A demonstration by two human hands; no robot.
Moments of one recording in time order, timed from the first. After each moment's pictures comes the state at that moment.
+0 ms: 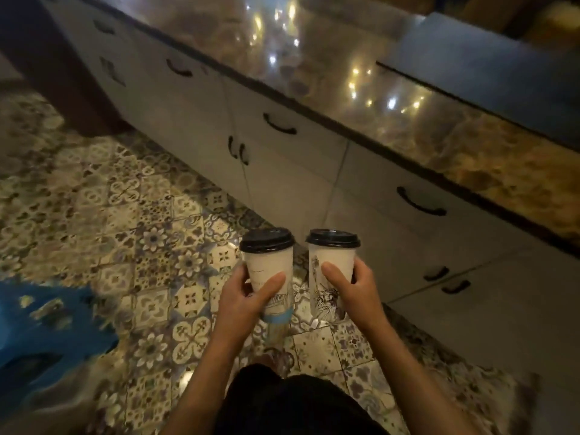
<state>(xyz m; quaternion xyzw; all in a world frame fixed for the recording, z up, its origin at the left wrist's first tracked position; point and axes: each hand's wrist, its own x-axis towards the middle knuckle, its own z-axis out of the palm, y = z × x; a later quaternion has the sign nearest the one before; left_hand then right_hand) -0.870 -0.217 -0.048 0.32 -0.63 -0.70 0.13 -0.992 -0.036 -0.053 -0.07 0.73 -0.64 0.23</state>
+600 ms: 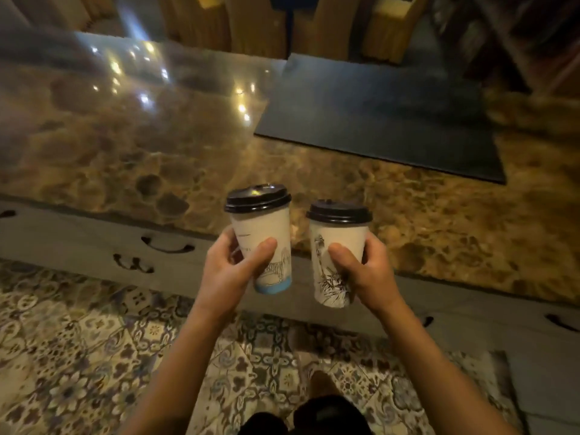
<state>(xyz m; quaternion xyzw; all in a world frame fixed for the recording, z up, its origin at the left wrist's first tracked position) -1.232 -0.263 0.040 0.07 -0.67 -0.74 -0.01 -1.257 -0.033 0.028 0.02 0.73 -0.68 0.03</state>
